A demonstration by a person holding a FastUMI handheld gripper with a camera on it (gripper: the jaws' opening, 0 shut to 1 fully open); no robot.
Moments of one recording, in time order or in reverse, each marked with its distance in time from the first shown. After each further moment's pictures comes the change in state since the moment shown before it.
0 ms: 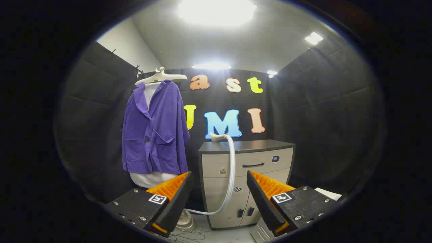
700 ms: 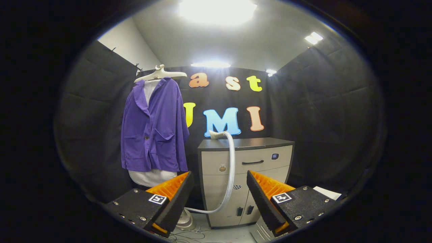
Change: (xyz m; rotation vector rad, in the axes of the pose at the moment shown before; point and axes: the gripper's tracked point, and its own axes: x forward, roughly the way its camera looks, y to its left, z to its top) arm -0.003 0.002 -0.008 0.000 0.028 -0.006
